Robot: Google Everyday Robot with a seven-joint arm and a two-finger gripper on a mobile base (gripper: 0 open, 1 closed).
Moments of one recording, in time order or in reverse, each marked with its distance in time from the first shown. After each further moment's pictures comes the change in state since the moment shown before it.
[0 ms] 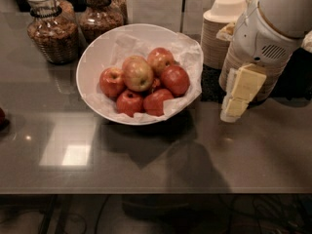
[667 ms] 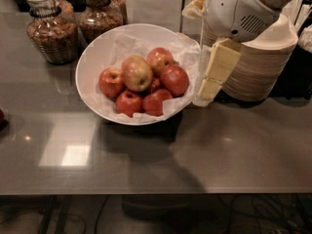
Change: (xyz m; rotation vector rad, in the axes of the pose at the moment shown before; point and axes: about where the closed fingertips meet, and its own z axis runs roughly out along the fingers) arm -0.080 0.000 -0.024 -0.022 -0.187 -0.121
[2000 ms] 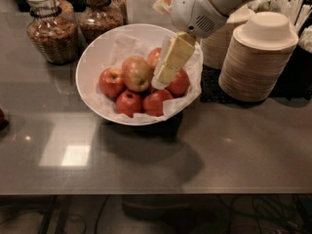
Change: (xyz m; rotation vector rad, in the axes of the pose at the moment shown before) arm -0.041 -0.052 0.049 0.039 -0.202 0.026
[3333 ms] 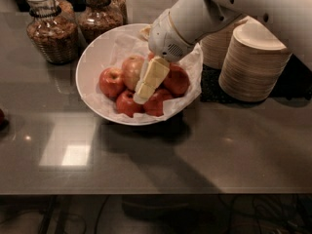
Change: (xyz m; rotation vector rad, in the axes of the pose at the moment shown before) arm 0.013 0.000 0.088 -0.102 -0.050 0.046
